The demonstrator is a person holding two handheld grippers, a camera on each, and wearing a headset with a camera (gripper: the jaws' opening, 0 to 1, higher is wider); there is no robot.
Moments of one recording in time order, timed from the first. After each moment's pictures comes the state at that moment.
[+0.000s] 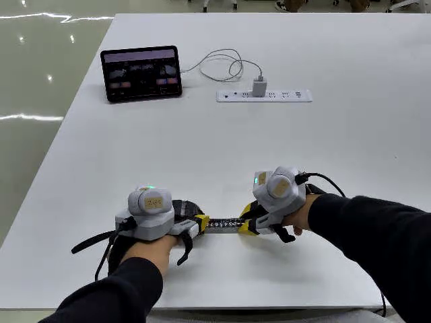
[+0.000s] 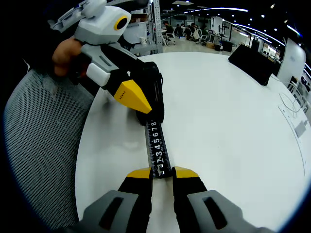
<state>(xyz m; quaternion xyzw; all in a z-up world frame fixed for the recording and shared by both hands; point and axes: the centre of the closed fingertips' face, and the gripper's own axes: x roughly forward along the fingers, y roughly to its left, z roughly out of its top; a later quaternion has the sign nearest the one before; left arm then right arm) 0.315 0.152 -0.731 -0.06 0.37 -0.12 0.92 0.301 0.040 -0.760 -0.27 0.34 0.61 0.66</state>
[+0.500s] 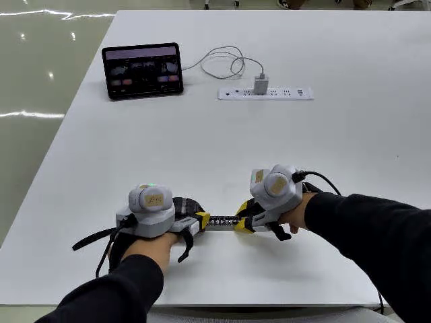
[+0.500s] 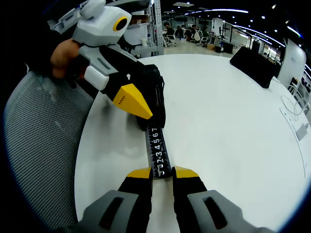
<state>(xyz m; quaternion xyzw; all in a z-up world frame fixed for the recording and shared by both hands) 0.316 0.152 -0.730 -0.06 0.36 -0.12 0.92 0.301 0.050 -0.760 -0.27 0.33 0.61 0.66</state>
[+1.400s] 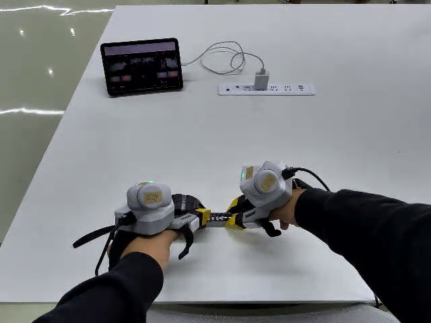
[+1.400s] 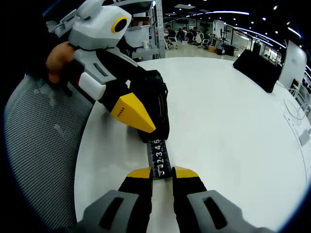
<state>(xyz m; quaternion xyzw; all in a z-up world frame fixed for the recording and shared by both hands) 0.315 0.152 -0.730 -0.06 0.36 -0.12 0.92 0.301 0.070 -0.760 -0.26 0.33 0.62 0.66</state>
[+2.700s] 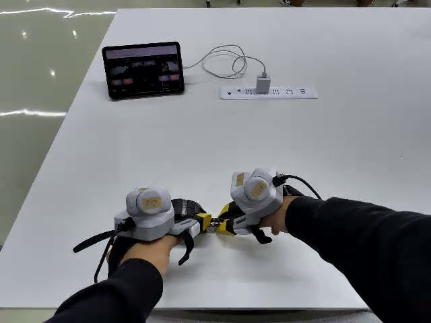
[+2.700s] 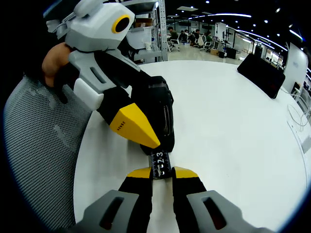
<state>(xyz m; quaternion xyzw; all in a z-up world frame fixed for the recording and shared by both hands) 0.316 0.152 -0.730 -0.07 0.37 -0.12 0.92 0.298 0.092 -0.760 -0.26 0.31 0.63 0.66</state>
